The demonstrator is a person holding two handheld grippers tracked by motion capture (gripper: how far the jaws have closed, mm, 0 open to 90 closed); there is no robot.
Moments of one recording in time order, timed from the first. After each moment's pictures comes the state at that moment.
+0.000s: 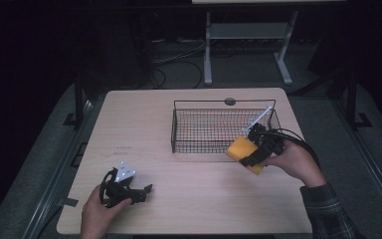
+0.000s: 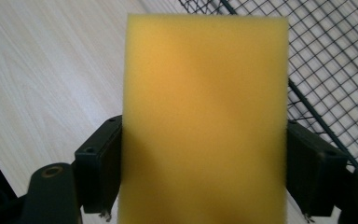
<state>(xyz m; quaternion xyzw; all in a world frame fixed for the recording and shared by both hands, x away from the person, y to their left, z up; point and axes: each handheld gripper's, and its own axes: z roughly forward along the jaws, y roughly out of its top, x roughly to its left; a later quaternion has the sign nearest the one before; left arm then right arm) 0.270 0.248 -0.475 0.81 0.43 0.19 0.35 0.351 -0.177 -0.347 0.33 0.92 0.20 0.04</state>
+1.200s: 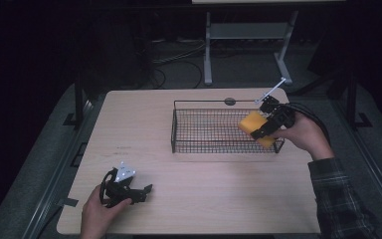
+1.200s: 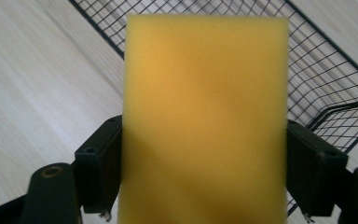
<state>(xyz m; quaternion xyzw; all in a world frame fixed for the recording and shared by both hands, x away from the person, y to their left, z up) 0.271 0.247 -0.475 0.81 0.43 0.19 0.35 0.407 -0.212 -0.314 0.38 0.90 0.20 0.08</state>
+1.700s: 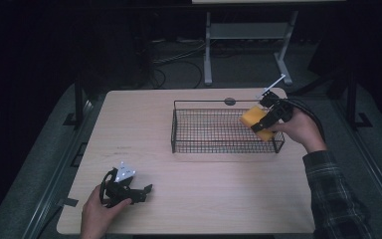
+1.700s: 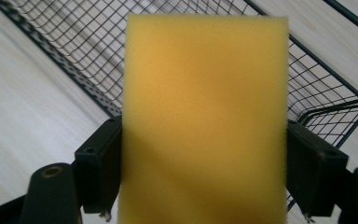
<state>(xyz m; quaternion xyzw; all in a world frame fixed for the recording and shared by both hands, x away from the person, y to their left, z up) 0.270 0.248 -0.475 0.81 0.43 0.19 0.35 0.438 -0.220 -0.331 0.42 0.88 0.20 0.08</state>
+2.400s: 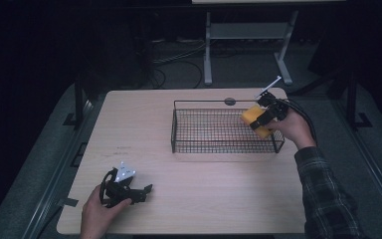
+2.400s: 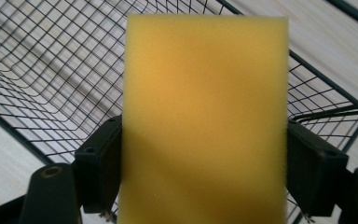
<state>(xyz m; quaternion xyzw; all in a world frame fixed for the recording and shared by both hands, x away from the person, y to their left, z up) 0.270 0.248 -0.475 0.81 0.43 0.19 0.35 0.469 -0.225 -0.364 0.45 0.87 0.18 0.09</state>
